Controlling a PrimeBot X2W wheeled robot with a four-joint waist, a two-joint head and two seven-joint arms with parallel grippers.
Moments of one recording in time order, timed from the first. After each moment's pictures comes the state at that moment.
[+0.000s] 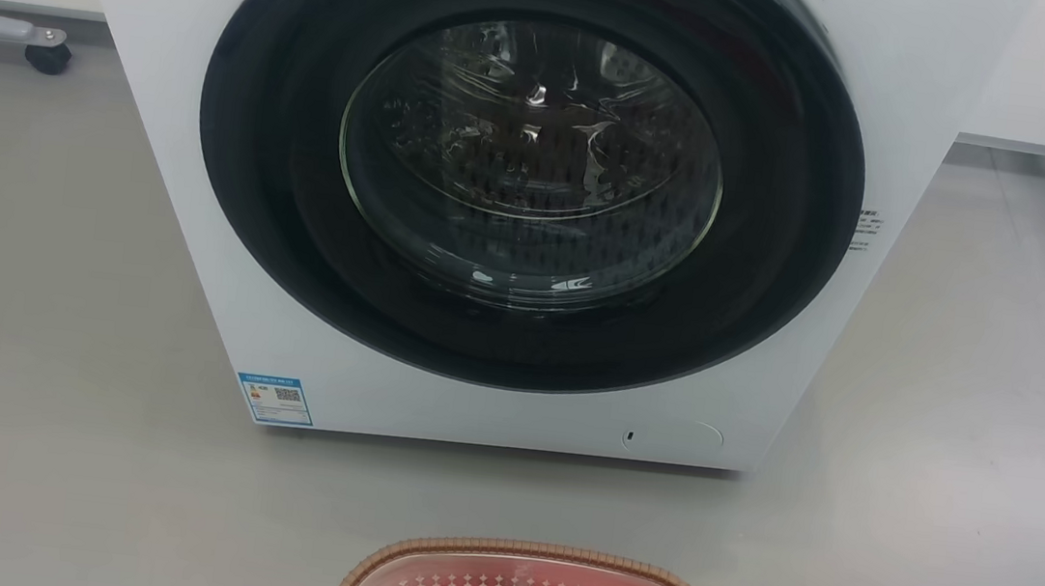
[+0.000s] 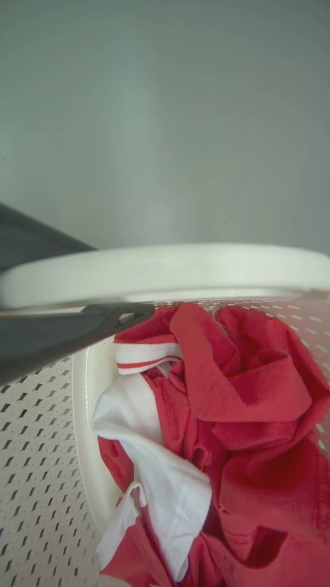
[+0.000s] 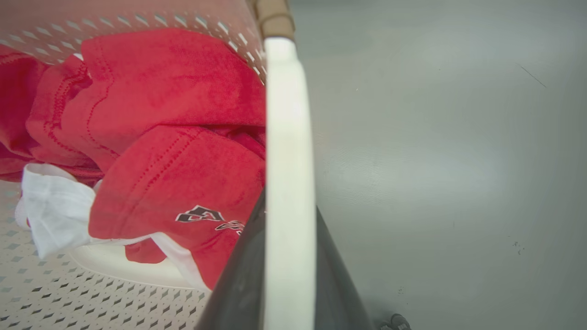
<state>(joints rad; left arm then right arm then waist) -0.36 0.05 -0.98 1.15 -0.95 0.09 0.02 -0.35 -0.06 0.91 1.05 0.90 -0.13 0.04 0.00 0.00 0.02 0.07</state>
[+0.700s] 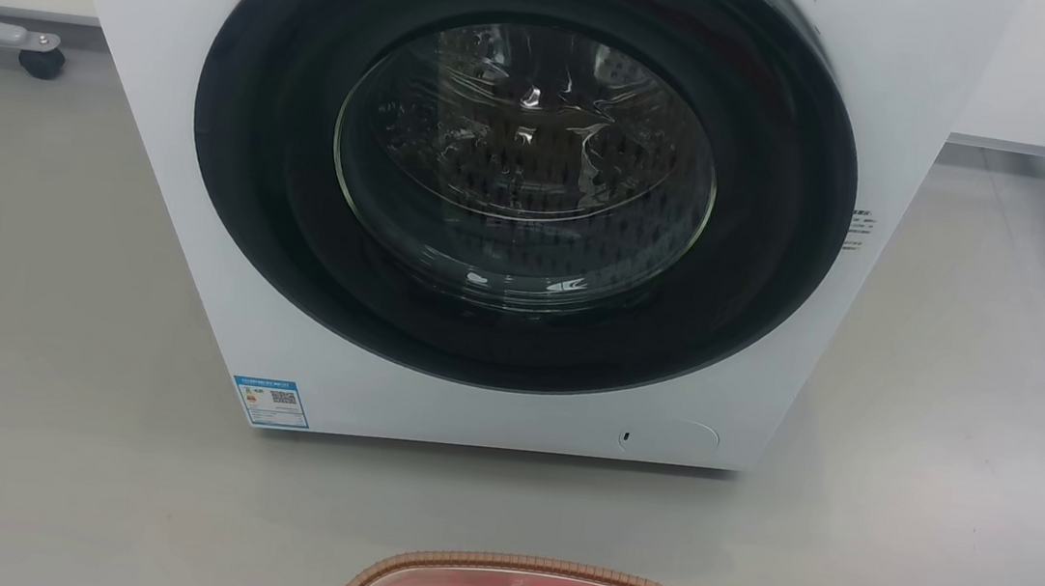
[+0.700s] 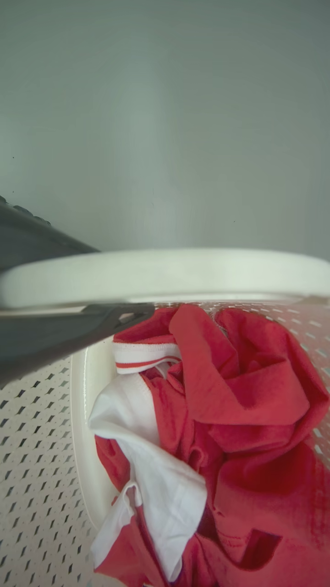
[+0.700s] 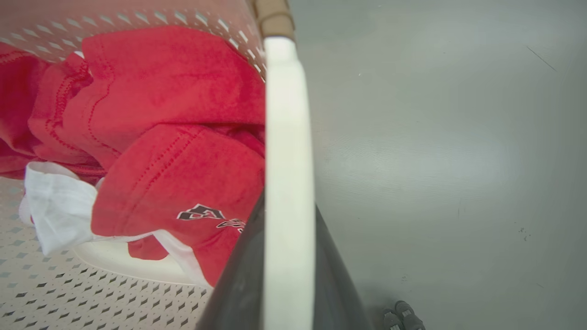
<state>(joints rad) -0.34 0.05 -0.99 1.15 -0.97 0.10 0.03 -0.34 -0.06 0.95 1.04 0.95 -0.13 0.04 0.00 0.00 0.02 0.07</state>
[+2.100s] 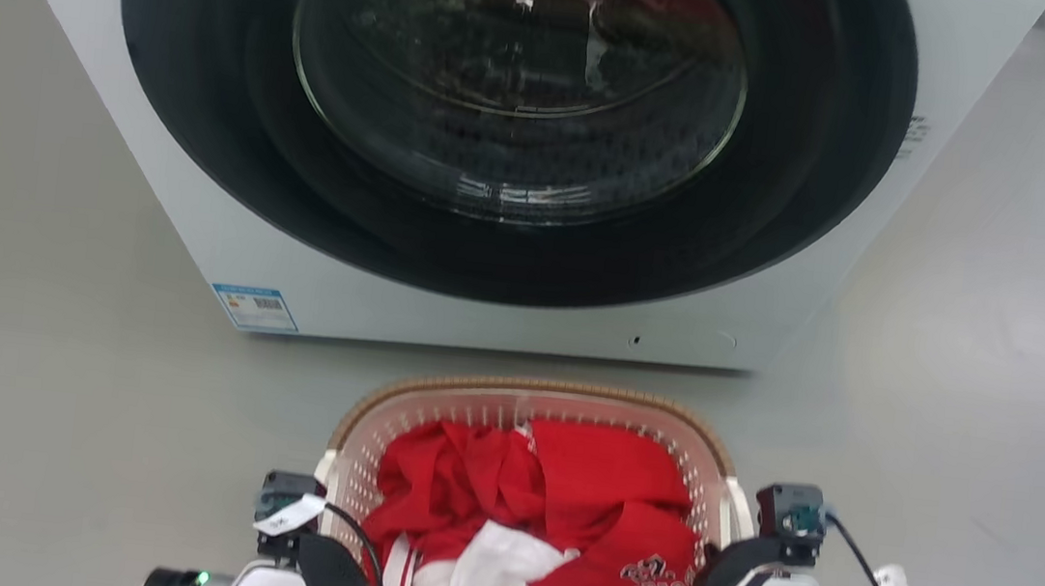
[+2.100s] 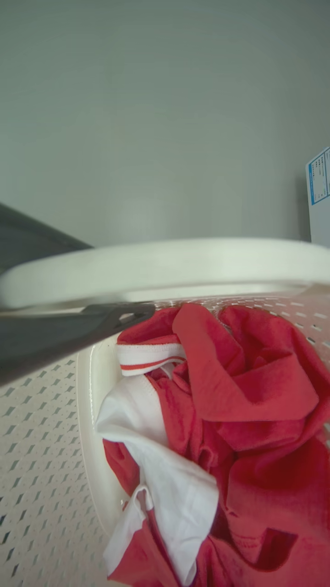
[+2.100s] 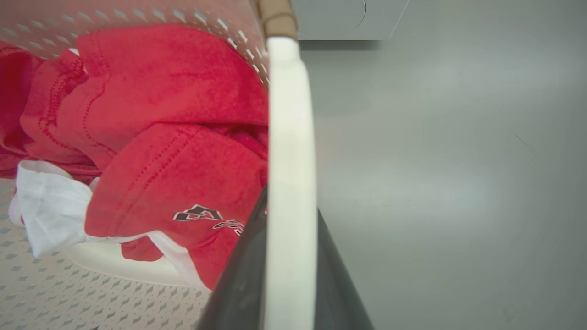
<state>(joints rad) -0.55 0.05 -0.98 1.16 -0.98 0.10 -0.01 -0.60 -0.07 1.01 1.09 0.97 -0.13 0.01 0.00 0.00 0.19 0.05</state>
